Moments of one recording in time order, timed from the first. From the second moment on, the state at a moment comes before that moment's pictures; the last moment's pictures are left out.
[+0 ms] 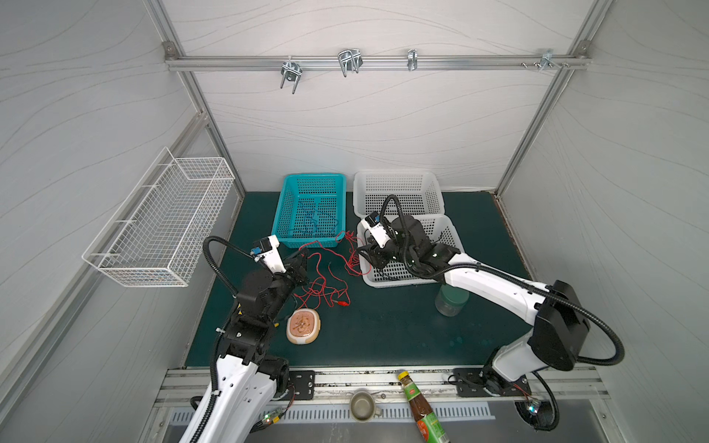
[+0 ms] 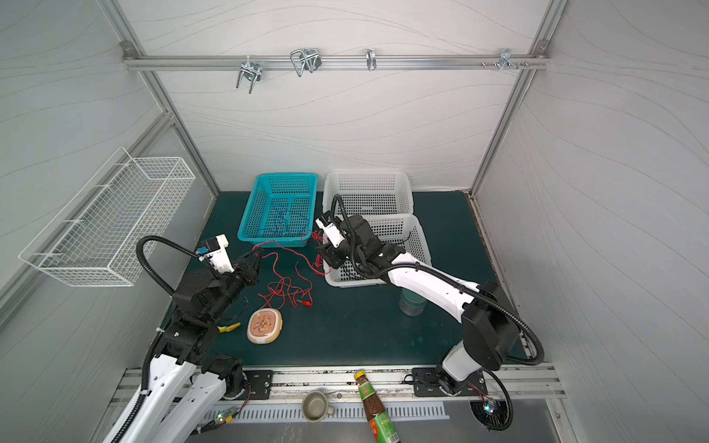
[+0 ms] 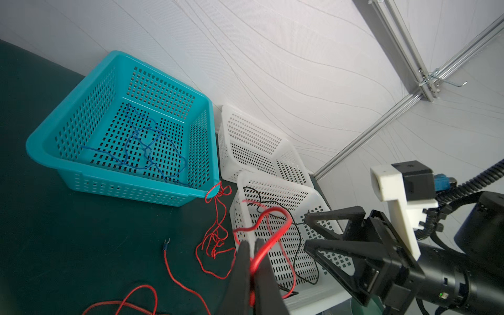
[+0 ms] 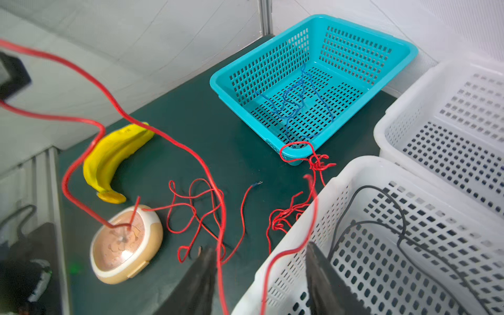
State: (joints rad) left arm -0.23 0.53 0.55 -0.17 0.09 -0.61; right arm 0.86 1.54 1.19 -0.15 -0.17 0.02
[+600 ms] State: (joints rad) left arm -0.23 0.53 0.55 -0.15 0.13 -0.60; right arm 0.86 1.66 1.31 -0.10 -0.37 -0.01
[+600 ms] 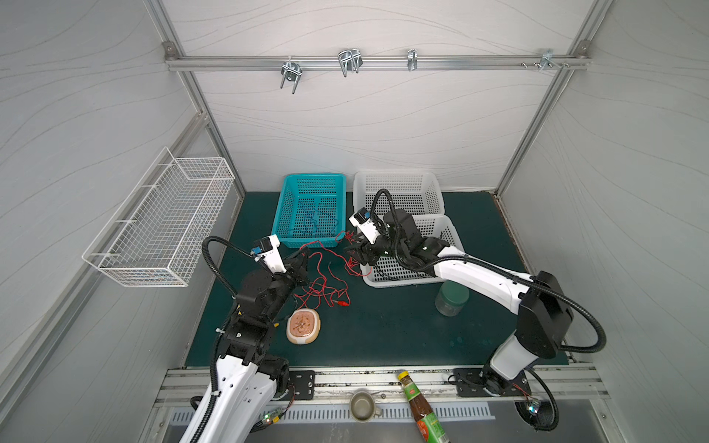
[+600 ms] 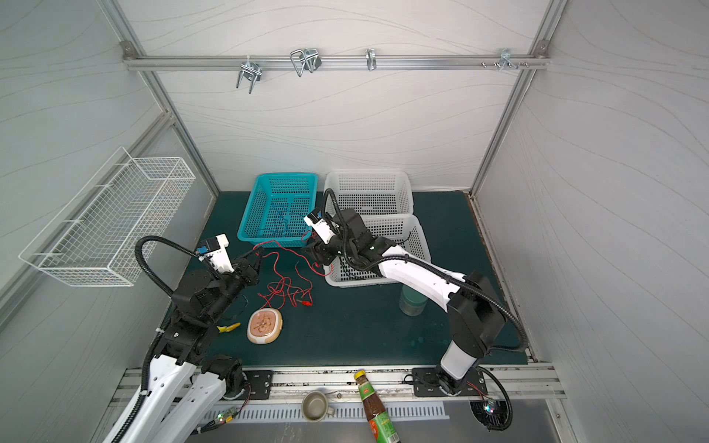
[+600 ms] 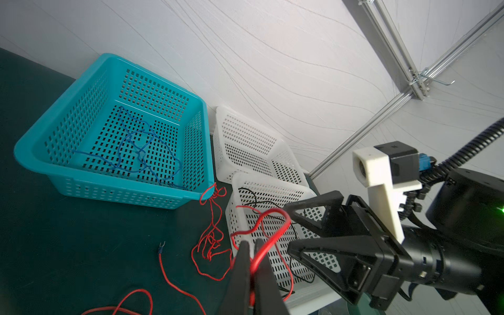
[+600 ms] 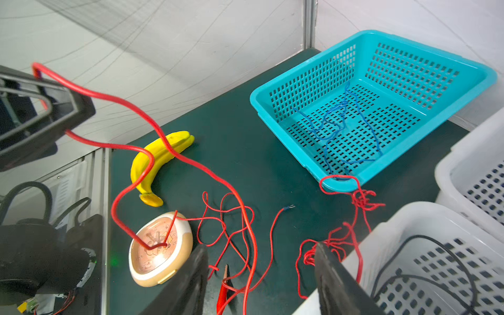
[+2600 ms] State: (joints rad) left arm -0.22 0.50 0.52 -0.16 0.08 -0.61; right arm 0.62 1.79 1.64 -0.05 -0.30 -0.07
